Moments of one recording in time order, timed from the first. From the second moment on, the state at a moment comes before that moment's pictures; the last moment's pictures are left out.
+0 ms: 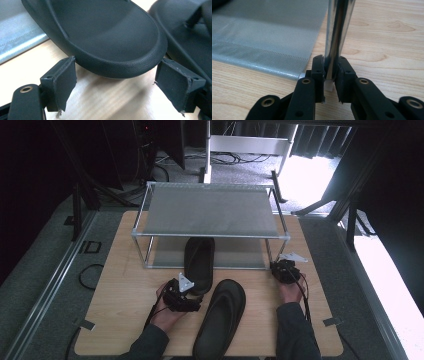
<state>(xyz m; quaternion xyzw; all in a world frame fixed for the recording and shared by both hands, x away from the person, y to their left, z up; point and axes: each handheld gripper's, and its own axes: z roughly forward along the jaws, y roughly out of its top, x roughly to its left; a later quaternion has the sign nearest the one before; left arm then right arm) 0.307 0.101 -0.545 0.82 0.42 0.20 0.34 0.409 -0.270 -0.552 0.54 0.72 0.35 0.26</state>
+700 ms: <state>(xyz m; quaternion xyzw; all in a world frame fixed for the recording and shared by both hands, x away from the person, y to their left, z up) 0.373 0.097 -0.550 0.81 0.42 0.23 0.33 0.410 -0.270 -0.551 0.54 0.72 0.35 0.26</state>
